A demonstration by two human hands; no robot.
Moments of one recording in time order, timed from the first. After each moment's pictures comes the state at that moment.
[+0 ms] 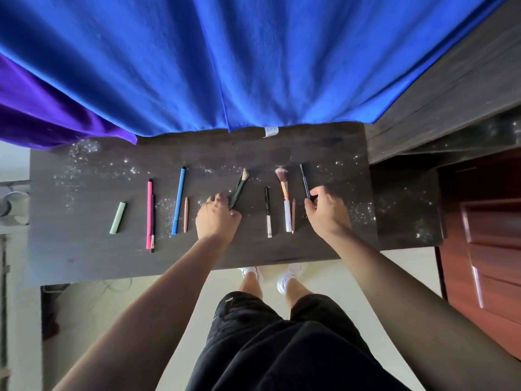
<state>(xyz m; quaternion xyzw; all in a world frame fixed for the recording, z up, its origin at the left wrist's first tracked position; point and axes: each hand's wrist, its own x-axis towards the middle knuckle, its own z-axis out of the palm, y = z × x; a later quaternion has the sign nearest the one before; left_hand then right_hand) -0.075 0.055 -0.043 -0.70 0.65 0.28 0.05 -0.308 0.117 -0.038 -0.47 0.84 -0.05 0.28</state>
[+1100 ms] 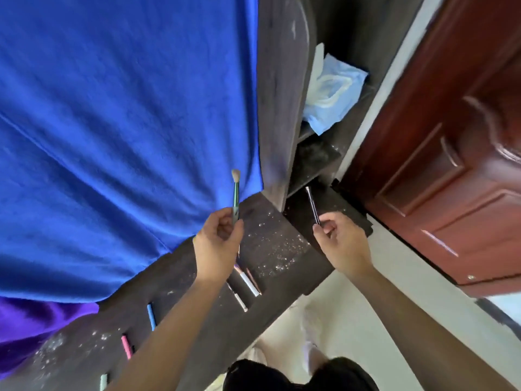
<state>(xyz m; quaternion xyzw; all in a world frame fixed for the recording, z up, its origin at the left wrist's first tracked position) -0.188 0.041 0.130 -0.40 0.72 0.47 -0.33 -0.360 0.231 0.104 -0.25 0.90 -0.35 0.08</state>
